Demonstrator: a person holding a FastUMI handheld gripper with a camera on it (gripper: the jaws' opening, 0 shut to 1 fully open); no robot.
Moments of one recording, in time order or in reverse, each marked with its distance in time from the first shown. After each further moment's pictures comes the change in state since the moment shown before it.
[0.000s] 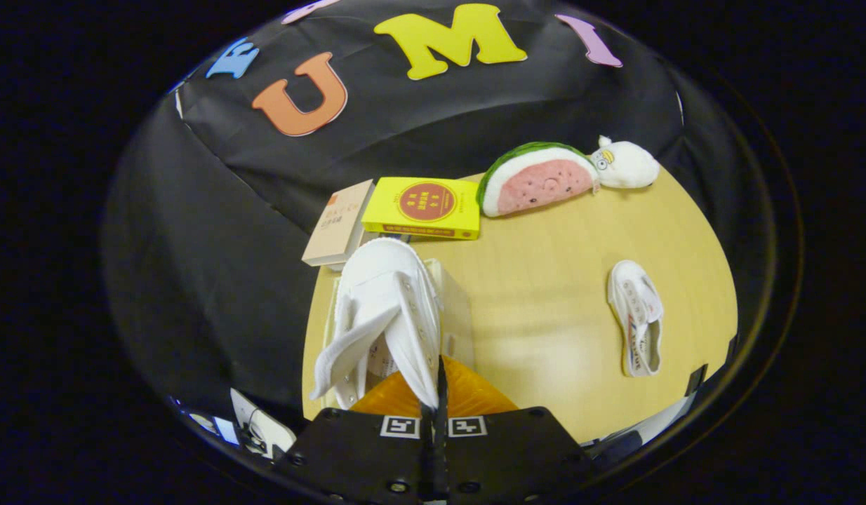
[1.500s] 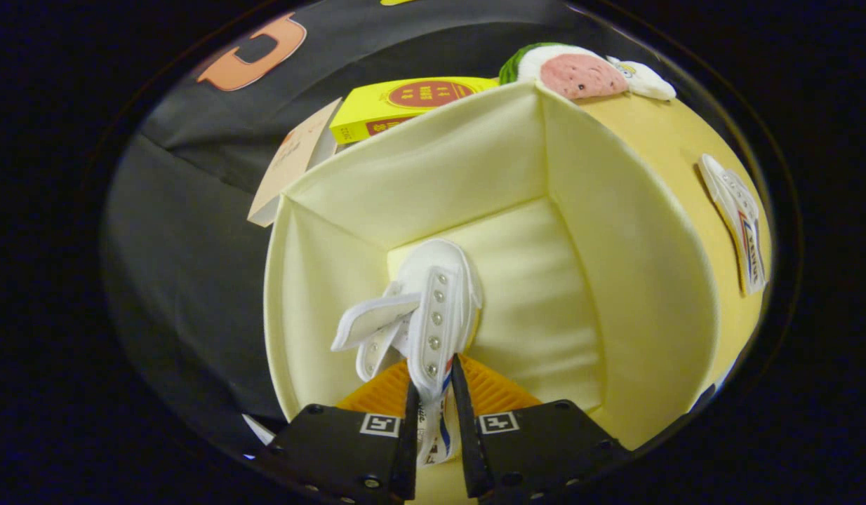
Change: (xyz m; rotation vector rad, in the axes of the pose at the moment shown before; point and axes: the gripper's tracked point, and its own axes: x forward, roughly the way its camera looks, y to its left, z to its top) arm 0.189 0.069 -0.078 0.129 0.169 -0.041
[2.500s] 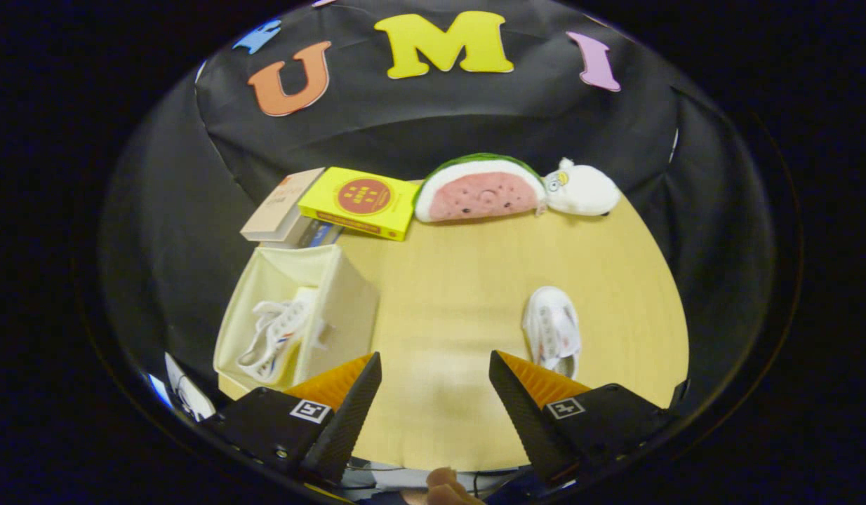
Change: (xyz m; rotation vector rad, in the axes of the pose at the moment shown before) arm -0.206 -0.255 0.094 -0.278 -0.253 -0.210
